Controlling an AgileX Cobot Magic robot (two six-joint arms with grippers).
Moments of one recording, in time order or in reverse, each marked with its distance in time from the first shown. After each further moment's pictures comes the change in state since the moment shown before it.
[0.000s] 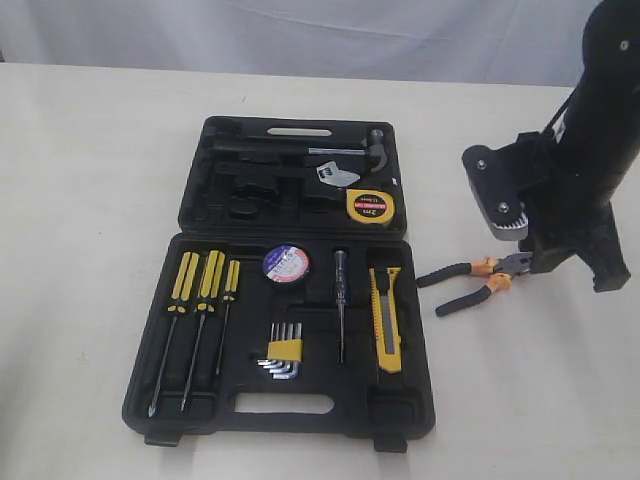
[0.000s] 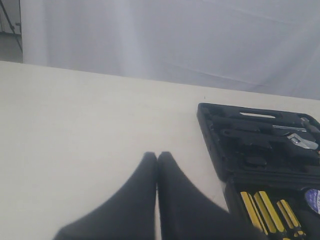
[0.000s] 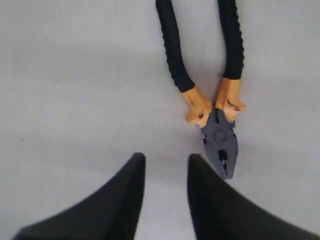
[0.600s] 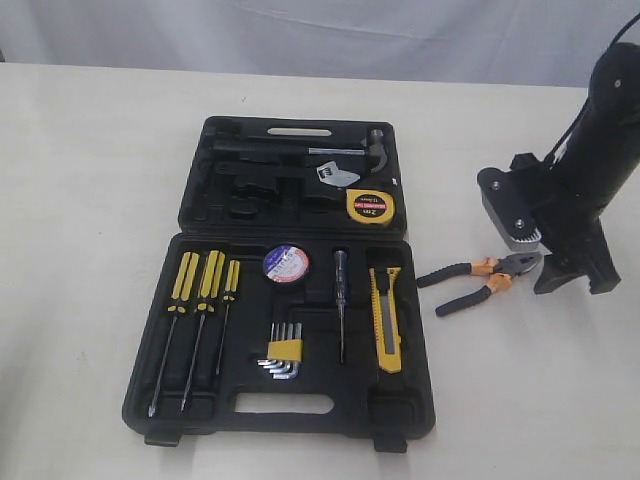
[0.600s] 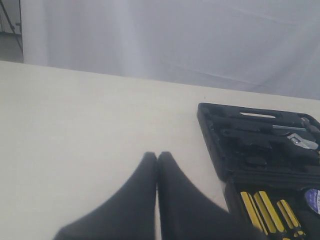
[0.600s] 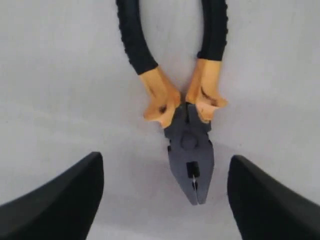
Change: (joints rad) left arm 0.000 0.000 0.000 0.000 0.000 0.000; right arm -0.144 0.173 0.000 0.104 -0.194 -0.284
